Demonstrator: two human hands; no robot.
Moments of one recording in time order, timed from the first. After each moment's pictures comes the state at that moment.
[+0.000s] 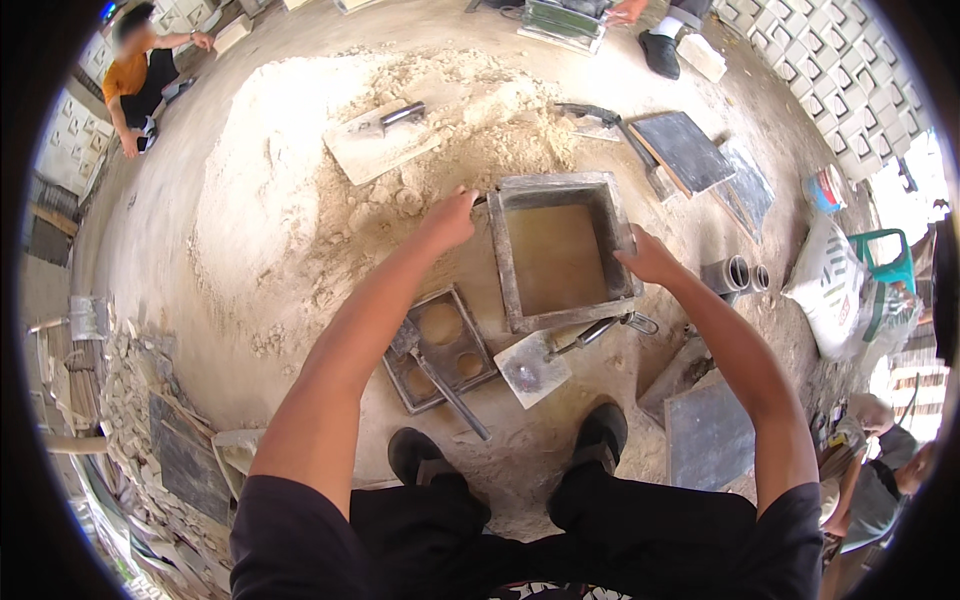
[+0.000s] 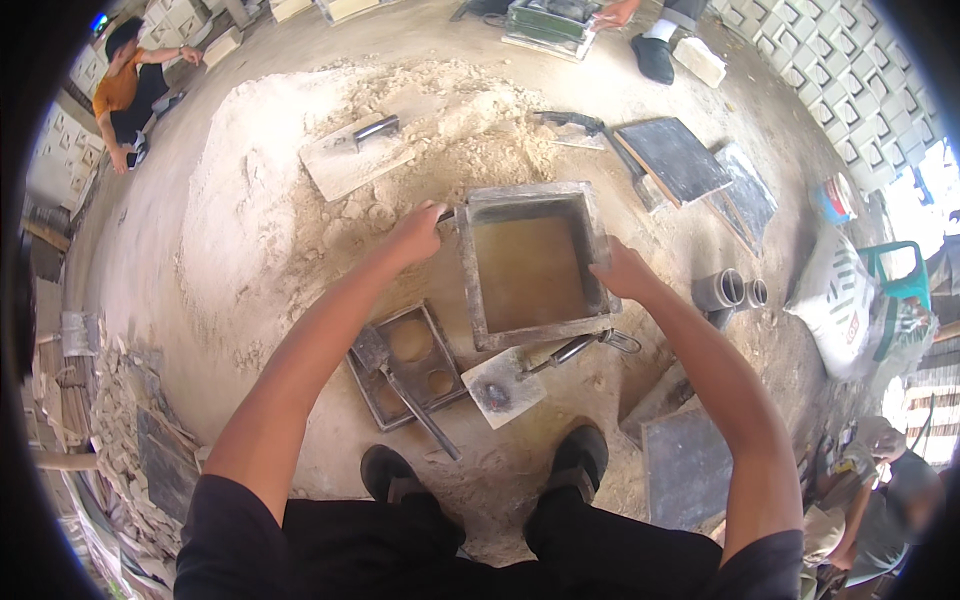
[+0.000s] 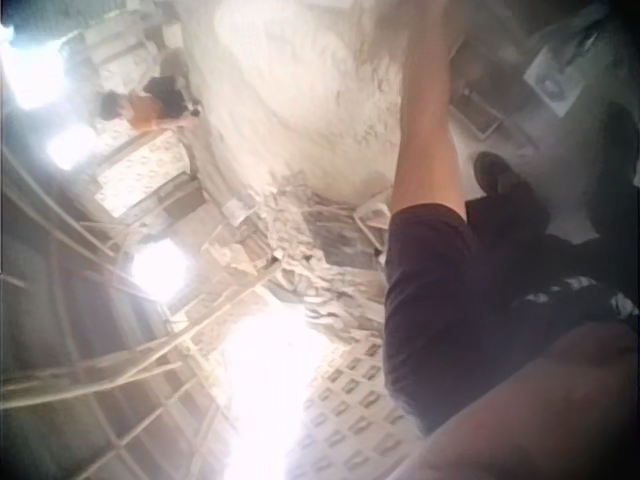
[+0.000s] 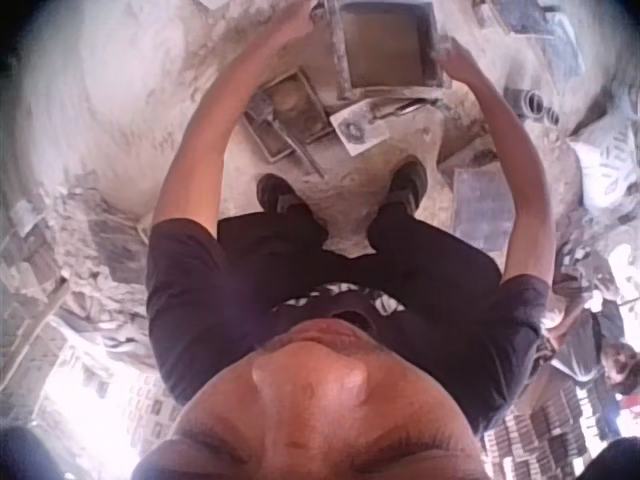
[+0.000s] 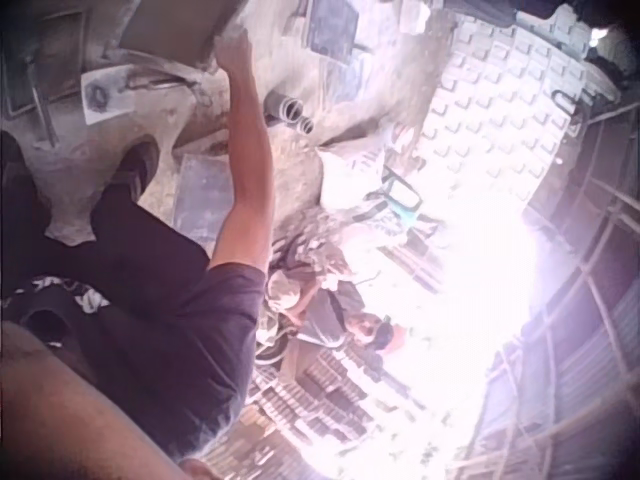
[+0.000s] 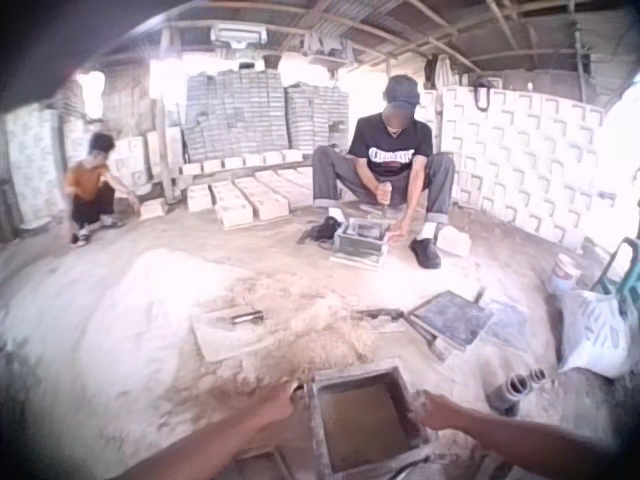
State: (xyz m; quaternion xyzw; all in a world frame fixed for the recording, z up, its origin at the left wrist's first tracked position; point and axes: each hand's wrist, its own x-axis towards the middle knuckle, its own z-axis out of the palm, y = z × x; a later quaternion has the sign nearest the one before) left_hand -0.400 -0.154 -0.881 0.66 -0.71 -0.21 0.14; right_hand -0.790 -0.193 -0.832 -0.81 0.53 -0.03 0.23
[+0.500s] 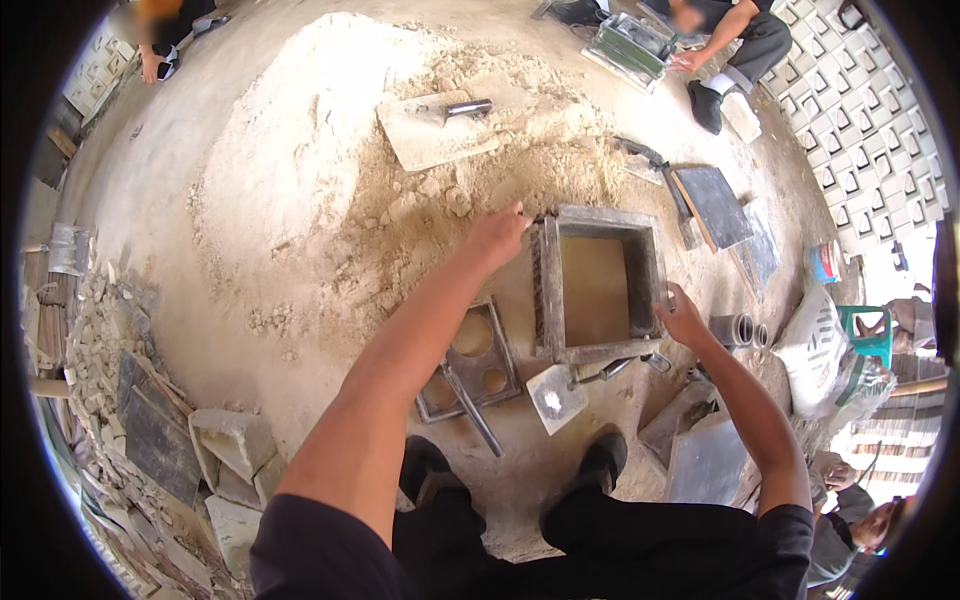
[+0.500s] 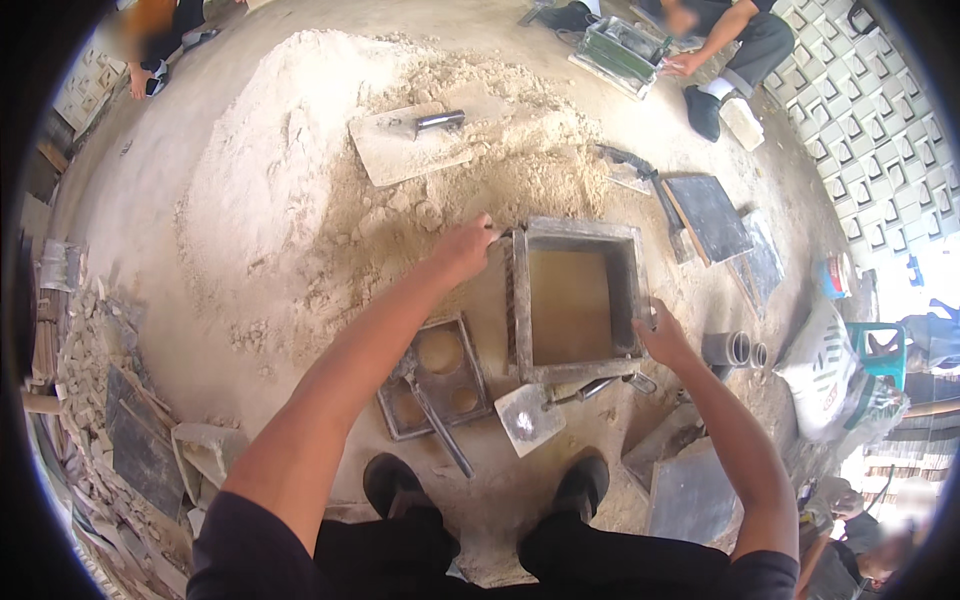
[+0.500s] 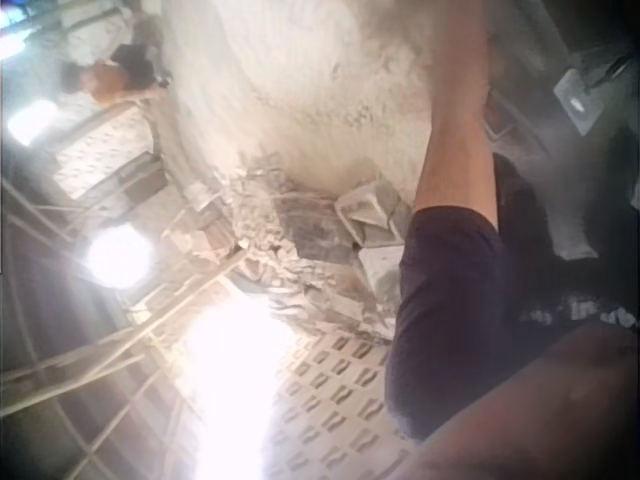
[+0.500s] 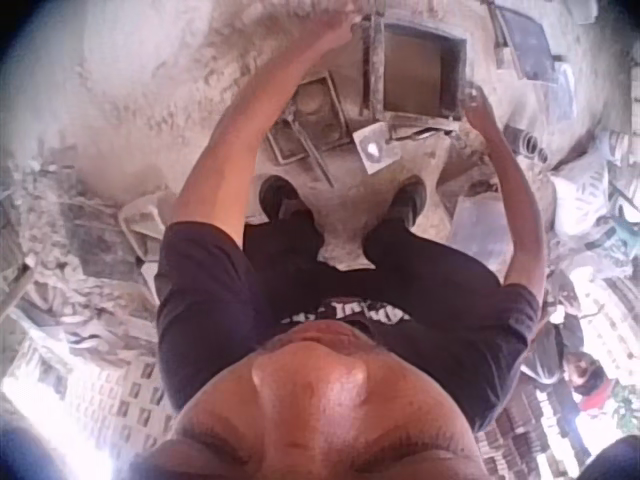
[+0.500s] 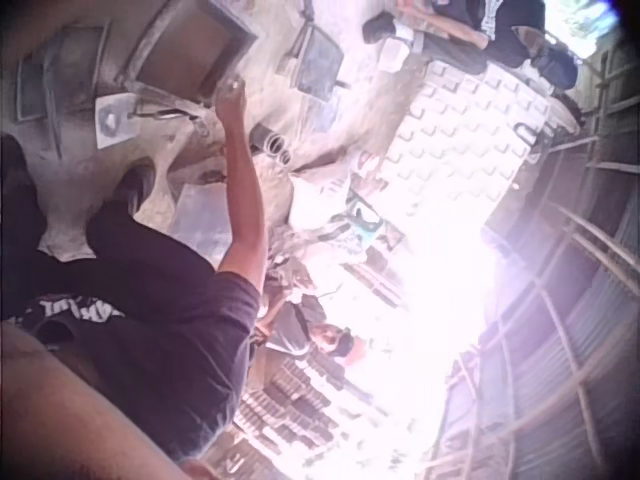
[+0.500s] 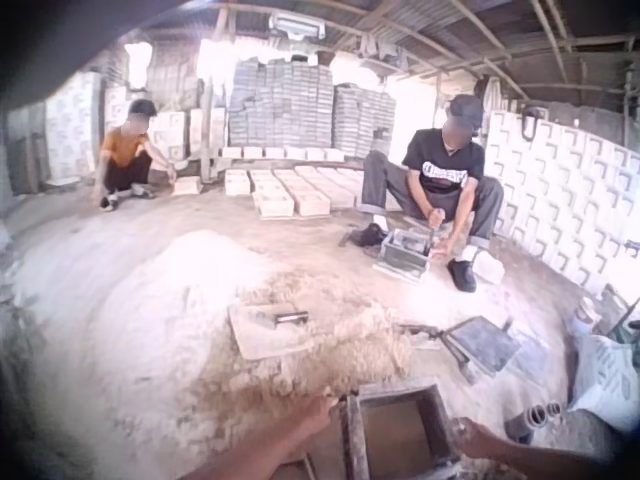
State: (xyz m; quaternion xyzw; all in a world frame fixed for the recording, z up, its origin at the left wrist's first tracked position) left_hand -0.389 -0.142 -0.882 0.66 -0.70 -0.21 0.15; right_hand -0.791 -0.170 -0.833 -0.74 0.60 -0.05 0.32
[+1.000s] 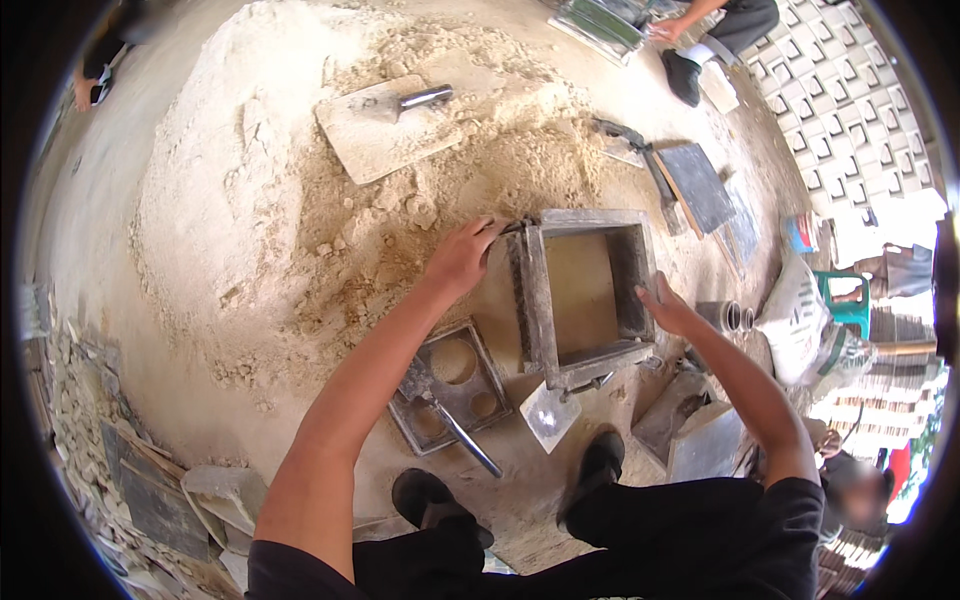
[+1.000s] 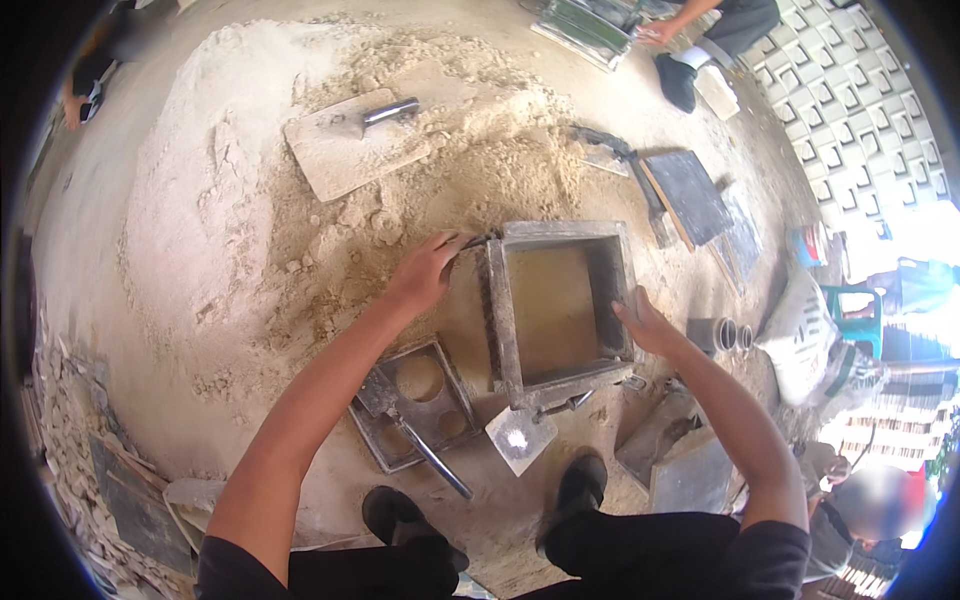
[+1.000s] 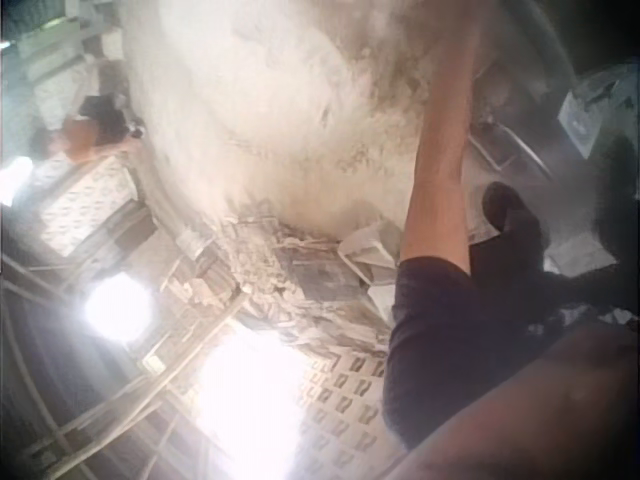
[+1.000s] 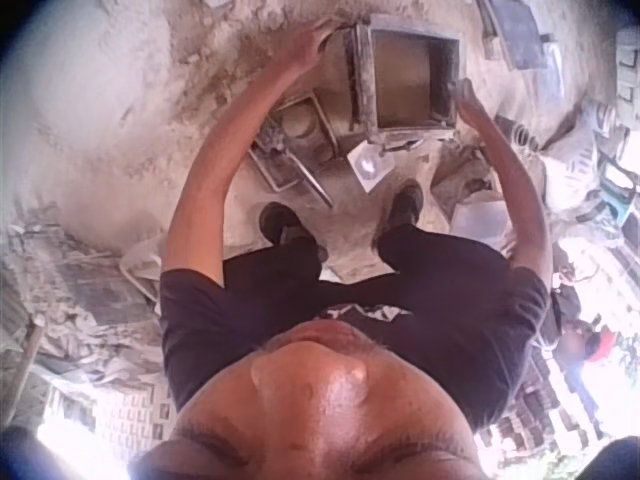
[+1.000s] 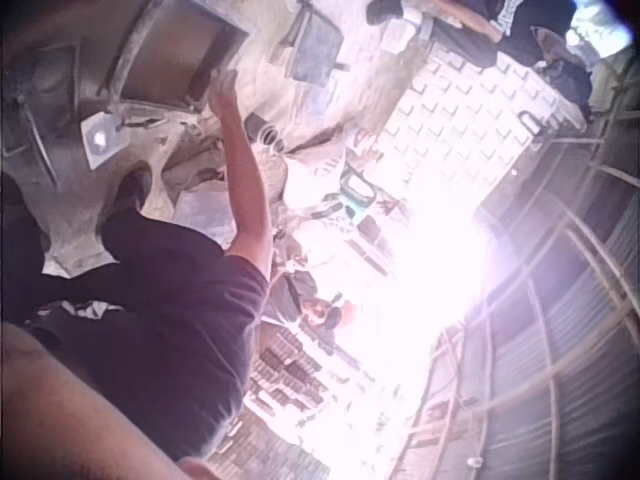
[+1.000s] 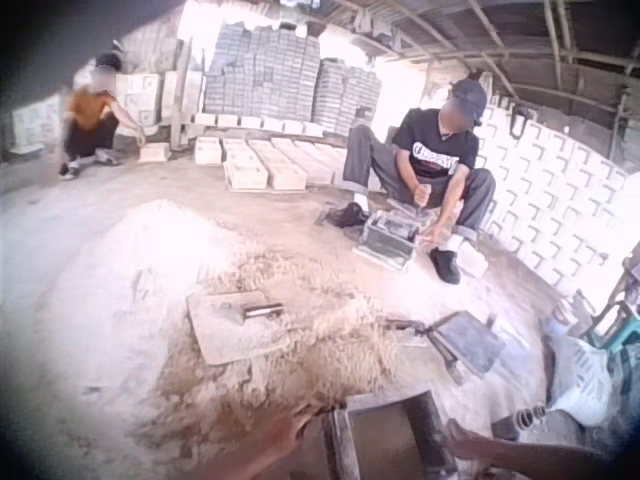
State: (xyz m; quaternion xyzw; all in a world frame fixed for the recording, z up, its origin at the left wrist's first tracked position) left_hand -0.371 -0.131 -0.929 0.60 -0.71 -0.24 0.30; right_hand -0.769 -0.192 -0.833 -0.70 0.63 0.14 0.31
